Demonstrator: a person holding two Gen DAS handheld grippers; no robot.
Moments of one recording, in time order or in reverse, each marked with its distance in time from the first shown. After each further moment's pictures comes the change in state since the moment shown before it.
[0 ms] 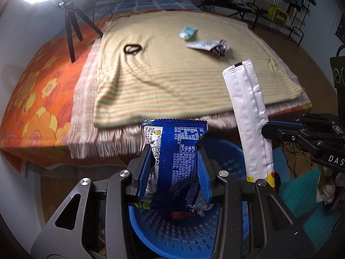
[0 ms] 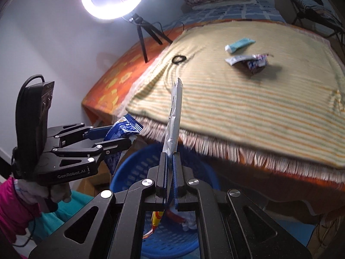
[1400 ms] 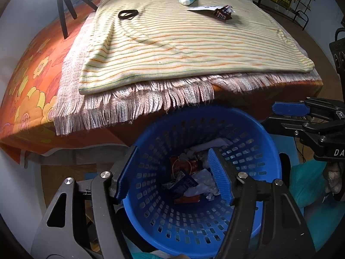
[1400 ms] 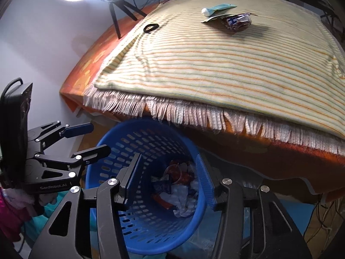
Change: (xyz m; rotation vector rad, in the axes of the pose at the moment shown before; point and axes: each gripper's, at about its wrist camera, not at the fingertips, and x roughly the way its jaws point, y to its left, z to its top) left arm 0.035 0.000 -0.024 0.023 0.125 0.026; right arm 0.031 -0.020 -0.017 0.084 0.130 -0.108
